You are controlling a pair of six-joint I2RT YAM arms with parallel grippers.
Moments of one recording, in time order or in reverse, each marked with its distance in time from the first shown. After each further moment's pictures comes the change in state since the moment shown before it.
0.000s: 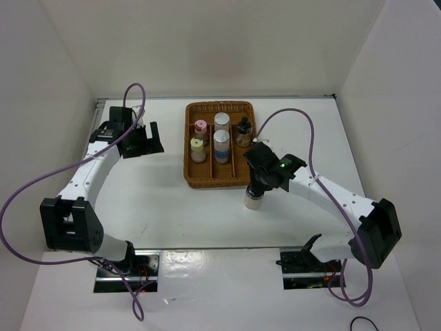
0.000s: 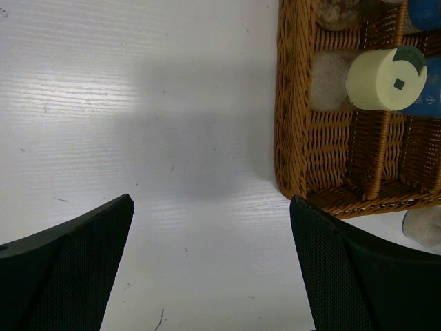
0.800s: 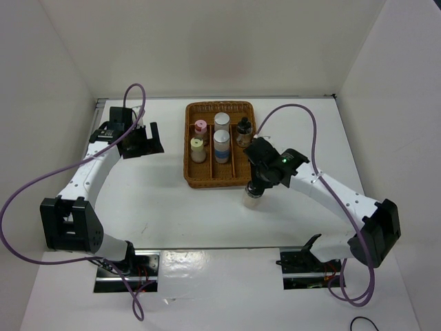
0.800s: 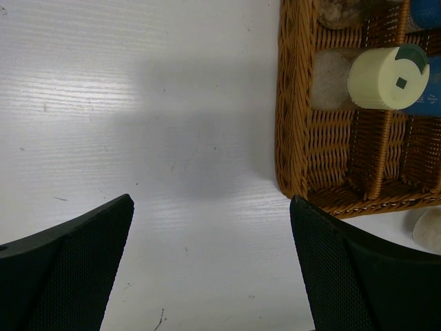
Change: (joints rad) left arm 0.000 0.000 -0.004 0.000 0.000 0.000; right arm 0.002 0.012 0.075 -0.103 0.005 0.011
